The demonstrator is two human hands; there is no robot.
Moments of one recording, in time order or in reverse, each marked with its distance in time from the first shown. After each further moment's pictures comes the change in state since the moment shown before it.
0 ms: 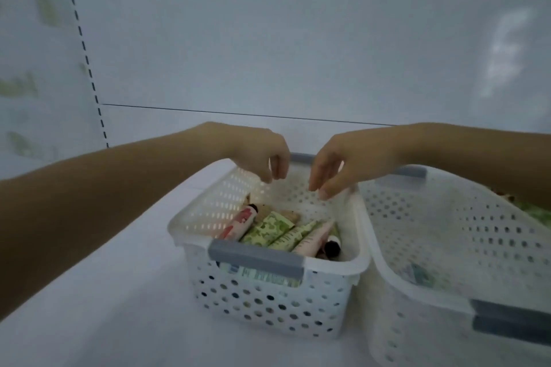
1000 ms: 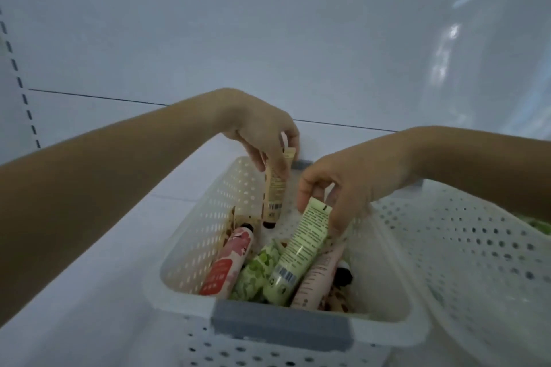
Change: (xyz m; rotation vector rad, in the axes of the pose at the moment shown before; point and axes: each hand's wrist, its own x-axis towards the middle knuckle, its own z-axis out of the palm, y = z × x) left_hand 0.038 -0.021 -0.025 -0.564 -0.114 0.057; right_hand 0.015 -0.012 -0.003 0.403 -0.267 0.161
